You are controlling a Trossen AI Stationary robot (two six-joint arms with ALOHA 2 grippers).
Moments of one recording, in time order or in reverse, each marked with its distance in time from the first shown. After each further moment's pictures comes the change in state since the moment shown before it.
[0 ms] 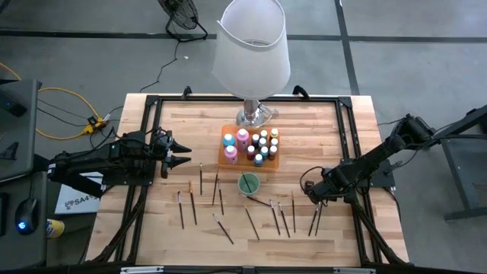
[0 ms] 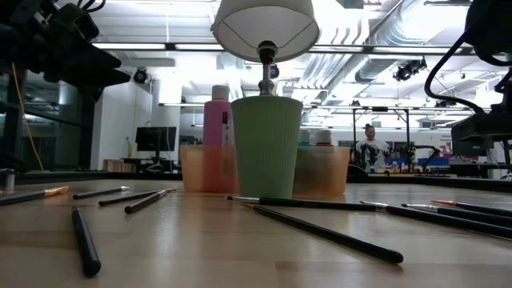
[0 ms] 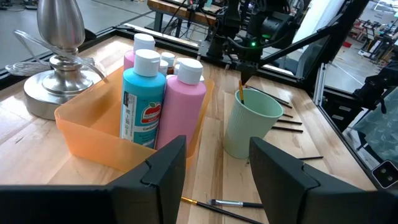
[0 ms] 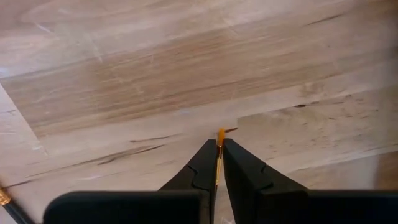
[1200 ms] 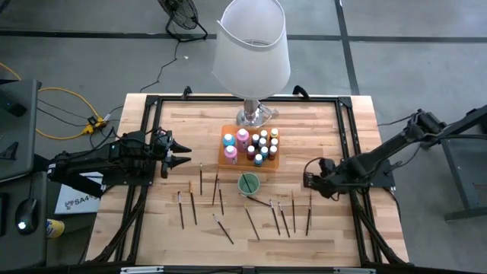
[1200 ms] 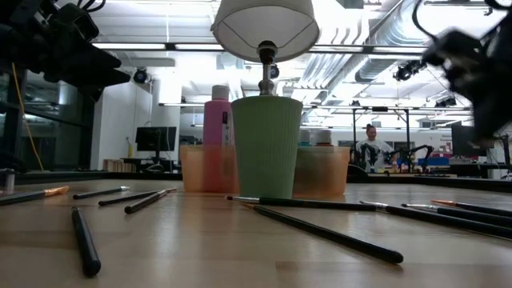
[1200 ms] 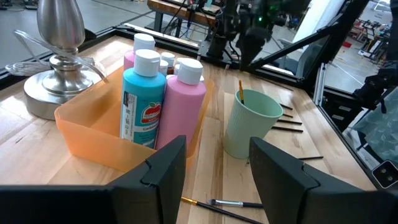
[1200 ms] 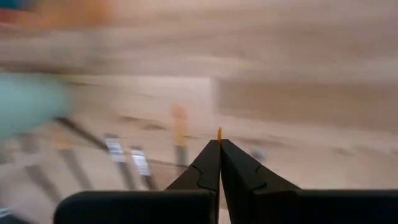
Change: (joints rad) left arm 0.000 0.000 0.000 0.000 0.000 0.000; right arm 0.000 -0.294 0.023 0.006 0.360 -0.215
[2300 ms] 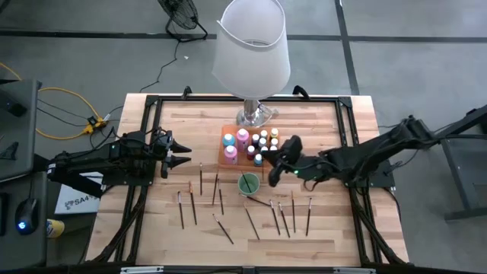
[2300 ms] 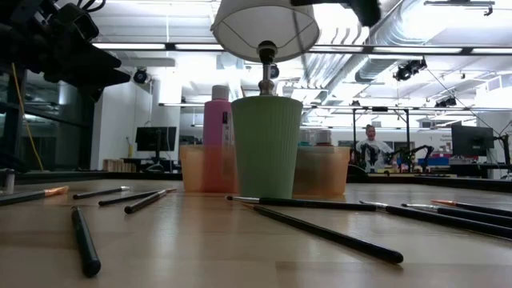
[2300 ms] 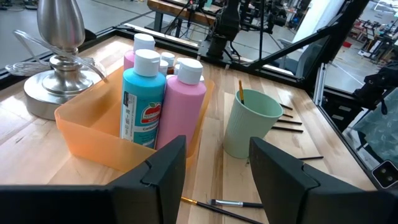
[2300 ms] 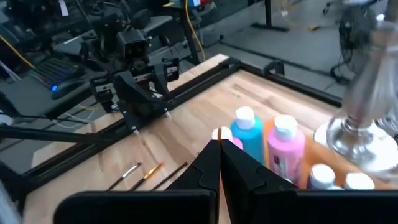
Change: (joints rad) left arm 0.000 0.000 0.000 0.000 0.000 0.000; right arm -0.174 0.314 0.474 0.609 0.533 -1.506
